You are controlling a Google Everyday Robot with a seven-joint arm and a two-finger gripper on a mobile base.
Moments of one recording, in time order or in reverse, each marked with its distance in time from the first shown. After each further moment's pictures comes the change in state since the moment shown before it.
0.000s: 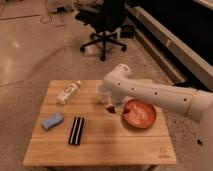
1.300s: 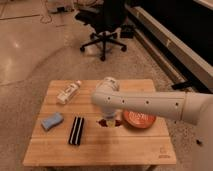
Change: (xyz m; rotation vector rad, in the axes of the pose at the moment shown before) arm -0.046 0.047 -0.008 -0.057 0.011 -0.067
